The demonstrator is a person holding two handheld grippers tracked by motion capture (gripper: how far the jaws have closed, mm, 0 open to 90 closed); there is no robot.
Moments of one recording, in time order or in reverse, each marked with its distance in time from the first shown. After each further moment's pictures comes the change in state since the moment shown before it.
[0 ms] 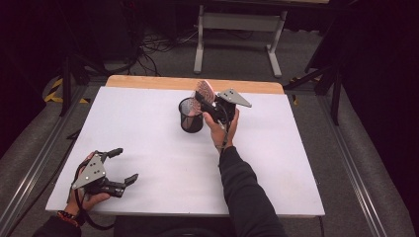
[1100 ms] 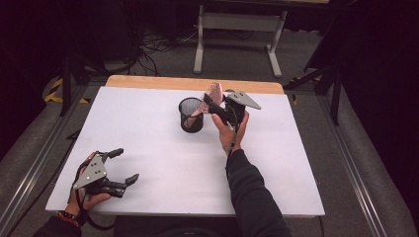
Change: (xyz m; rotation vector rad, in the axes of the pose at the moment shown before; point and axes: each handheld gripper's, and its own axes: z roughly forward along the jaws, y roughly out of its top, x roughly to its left) left arm -0.002 0.000 0.002 0.009 -0.003 0.003; right arm -0.019 -0.002 -0.019 0.022 -0.076 0.028
